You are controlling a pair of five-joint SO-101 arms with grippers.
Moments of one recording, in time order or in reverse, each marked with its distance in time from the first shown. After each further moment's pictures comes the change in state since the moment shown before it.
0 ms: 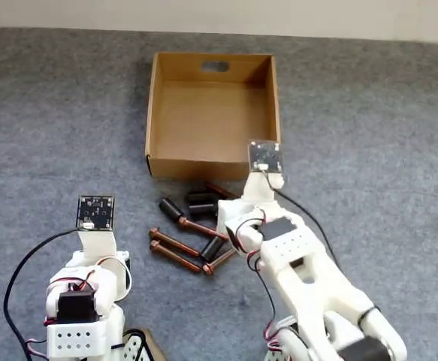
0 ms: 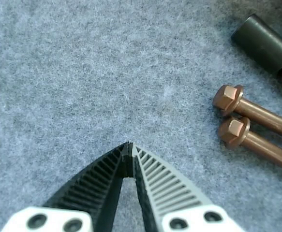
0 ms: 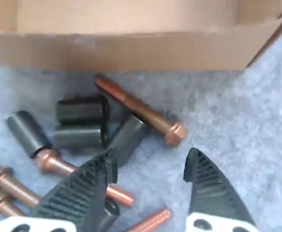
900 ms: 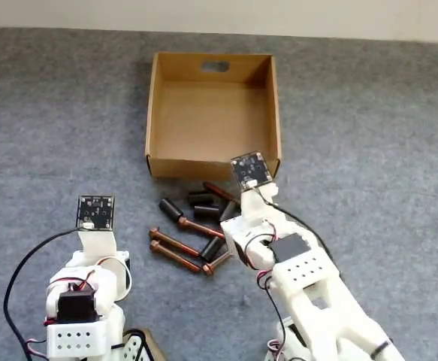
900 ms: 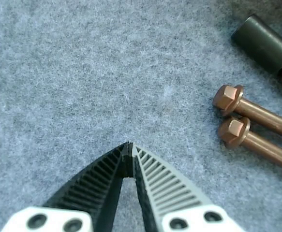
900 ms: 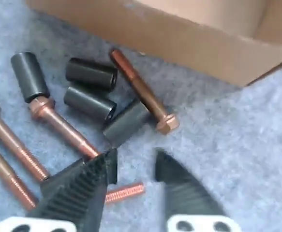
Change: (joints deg) left arm 0.0 0.0 0.0 0.0 0.0; right arm 0.4 -11.8 5.4 7.4 19.4
